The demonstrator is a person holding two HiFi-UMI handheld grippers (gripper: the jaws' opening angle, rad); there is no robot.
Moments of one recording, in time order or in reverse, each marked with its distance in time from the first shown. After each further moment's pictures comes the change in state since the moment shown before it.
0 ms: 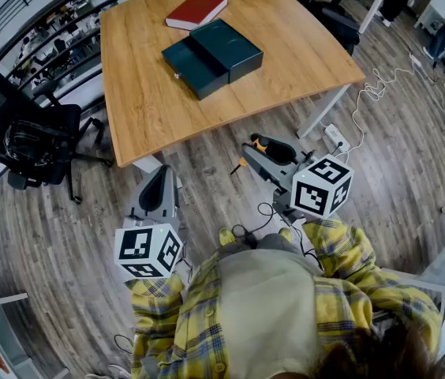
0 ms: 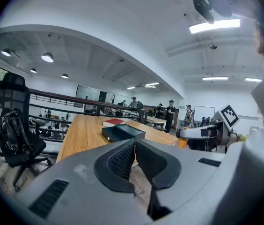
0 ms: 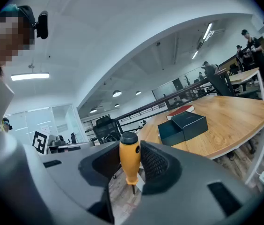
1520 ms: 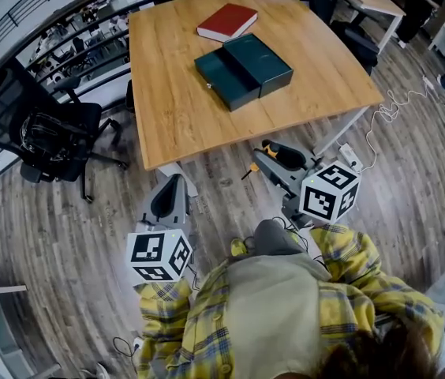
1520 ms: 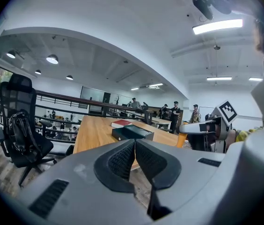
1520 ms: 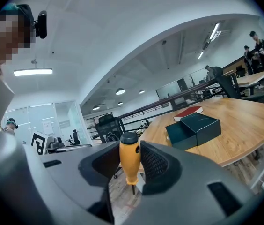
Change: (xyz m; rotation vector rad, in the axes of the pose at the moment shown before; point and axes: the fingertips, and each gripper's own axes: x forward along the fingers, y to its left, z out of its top) left arm -0.026 0.050 0.002 -0.012 -0.012 0.050; right arm 0.045 0.031 0.010 -0.043 0.019 0.029
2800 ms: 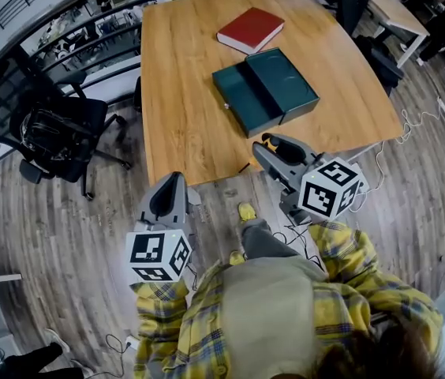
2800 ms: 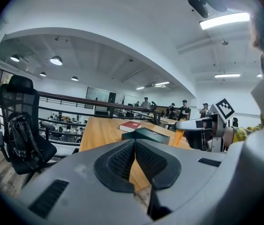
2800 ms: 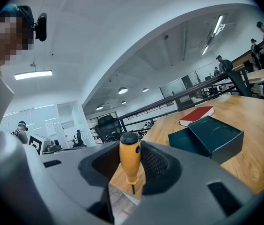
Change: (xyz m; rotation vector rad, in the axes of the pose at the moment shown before) left arm 0.081 0.060 0.027 0.003 0.006 0.076; right arm 0.102 -0.060 0.049 -0.001 0.016 0.066
